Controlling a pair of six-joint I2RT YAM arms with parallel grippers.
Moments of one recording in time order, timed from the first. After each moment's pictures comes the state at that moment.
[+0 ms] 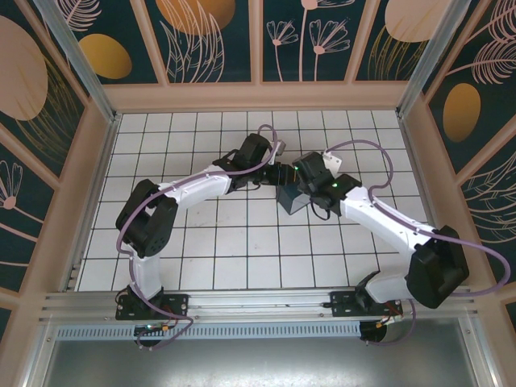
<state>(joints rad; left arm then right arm) -0.73 1.92 1.39 -0.13 0.41 -0.60 0.67 1.36 1.02 -0.60 0.47 0.96</state>
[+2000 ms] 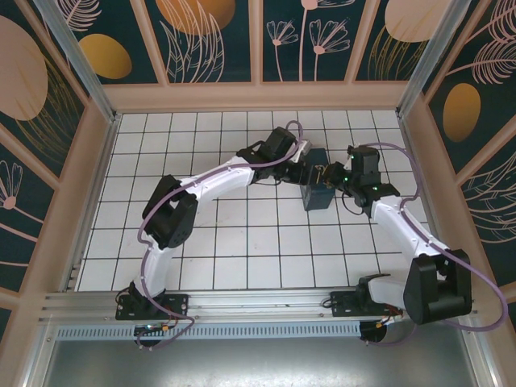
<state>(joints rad) -0.80 2.13 1.74 -0.35 0.46 -0.55 0.20 1.22 0.79 -0.24 -0.18 0.62</state>
